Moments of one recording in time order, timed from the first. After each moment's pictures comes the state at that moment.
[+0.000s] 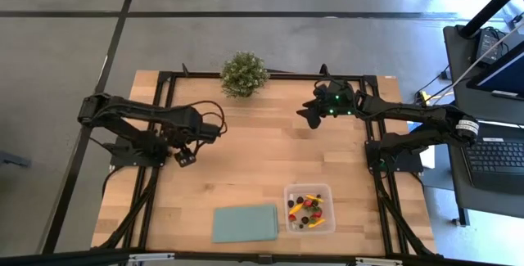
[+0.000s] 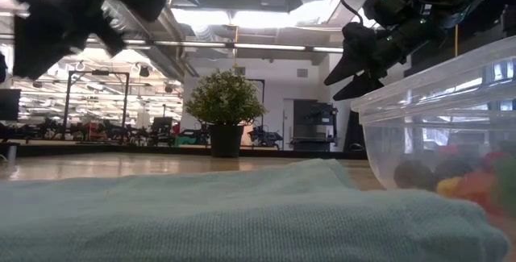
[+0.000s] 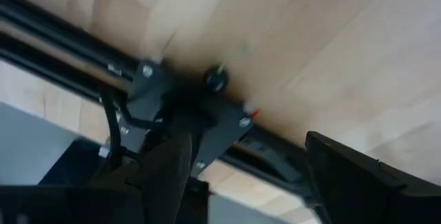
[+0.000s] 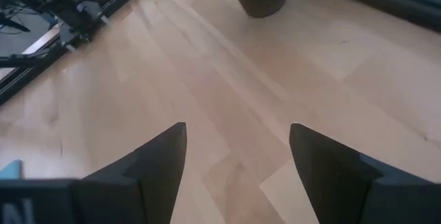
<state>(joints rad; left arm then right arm) 0.02 1.37 1.00 -1.57 0.07 -0.56 -0.48 1.19 0.61 0.00 -0.18 0.39</state>
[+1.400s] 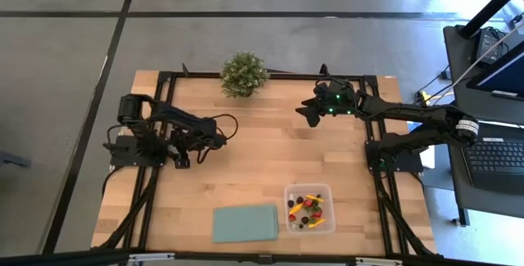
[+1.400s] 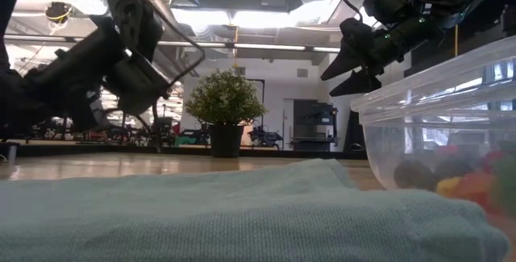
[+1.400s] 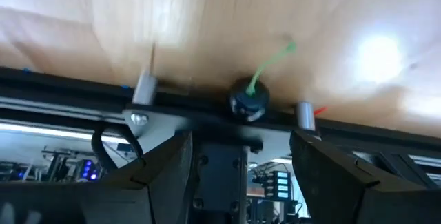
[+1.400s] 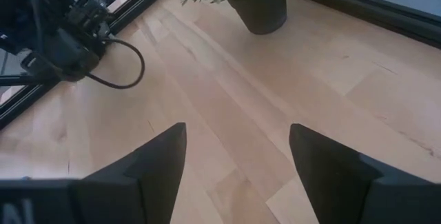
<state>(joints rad) 0.10 1.75 0.79 -1.38 0.03 -0.14 -0.48 1.19 0.61 0.05 -0.17 0.42</state>
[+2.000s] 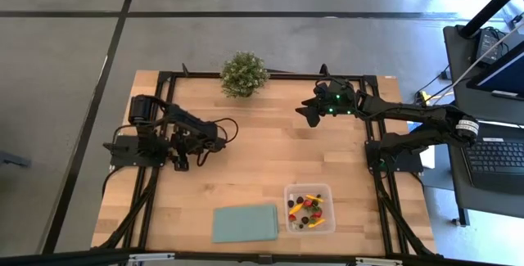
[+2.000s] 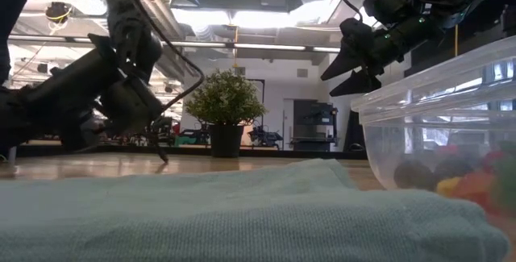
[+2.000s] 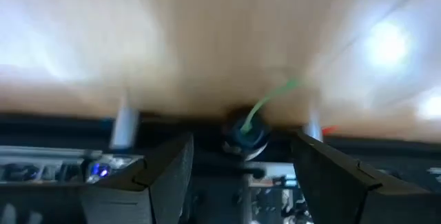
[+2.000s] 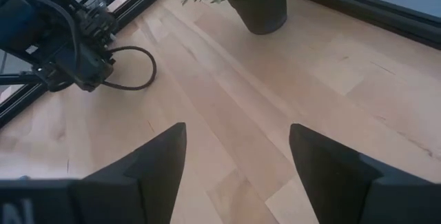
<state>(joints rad) 0.10 1.86 0.75 -1.29 0.05 -0.08 -0.48 1.19 0.61 0.05 -0.17 0.41</state>
